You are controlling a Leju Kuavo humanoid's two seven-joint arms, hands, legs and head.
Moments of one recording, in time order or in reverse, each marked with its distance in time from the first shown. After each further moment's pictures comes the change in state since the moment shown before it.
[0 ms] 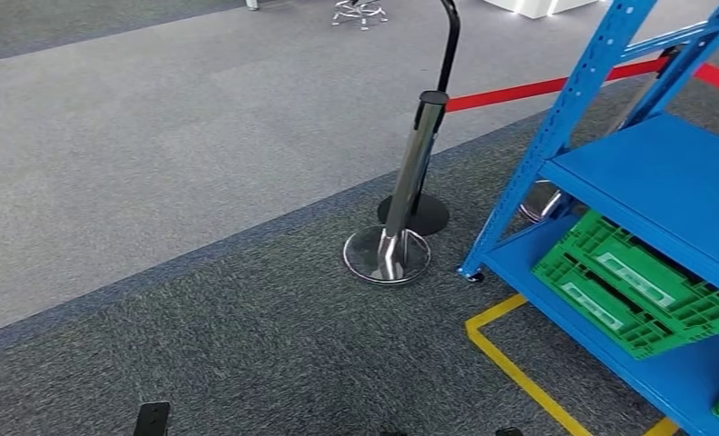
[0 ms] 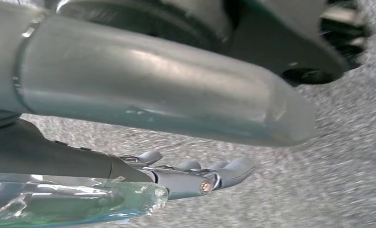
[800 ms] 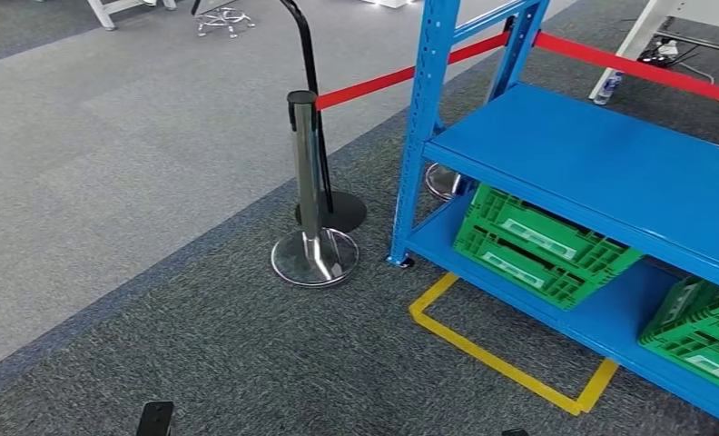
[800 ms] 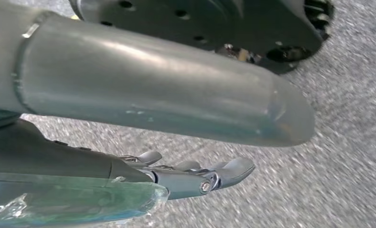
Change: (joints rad) left arm -0.007 0.006 -0.011 0.001 -0.041 0.008 -0.006; right arm 0.005 0.000 0.002 0.000 0.000 0.005 0.000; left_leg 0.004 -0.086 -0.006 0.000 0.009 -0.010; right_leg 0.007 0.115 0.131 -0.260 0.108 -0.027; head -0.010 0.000
